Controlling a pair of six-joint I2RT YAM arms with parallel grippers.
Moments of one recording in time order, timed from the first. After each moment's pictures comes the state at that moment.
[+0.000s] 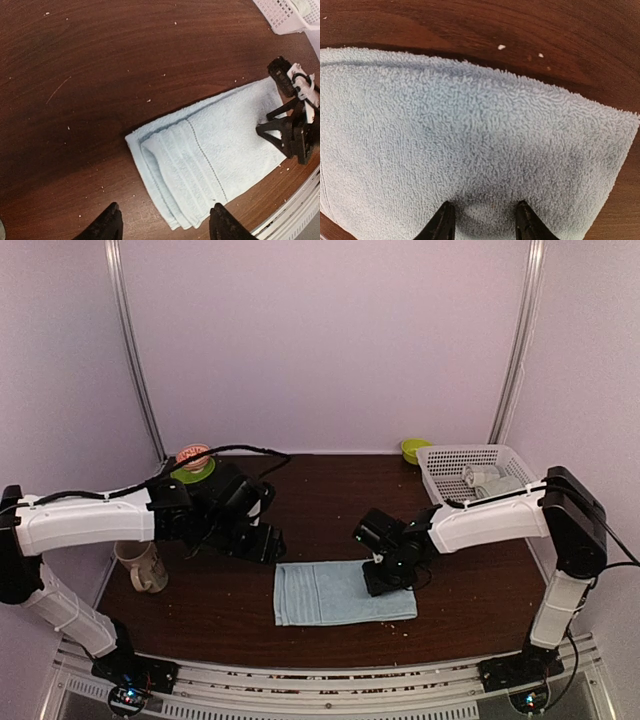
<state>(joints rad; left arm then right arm) -0.97 1.42 1.09 -0.59 -0.16 -0.60 0.94 1.80 1.09 -0.57 0.12 0.68</state>
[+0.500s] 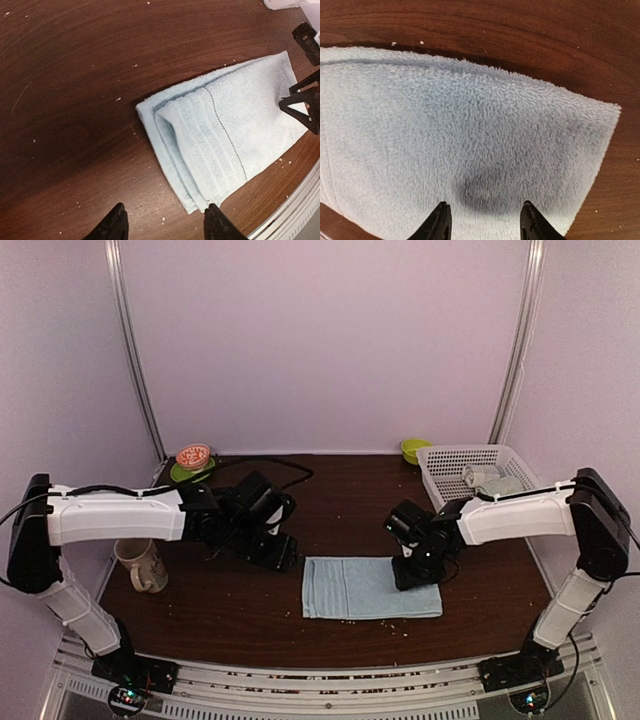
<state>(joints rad) -0.98 1.57 1.13 -0.55 -0.07 -0.55 0.82 1.66 0.98 -0.65 0.12 0.63</state>
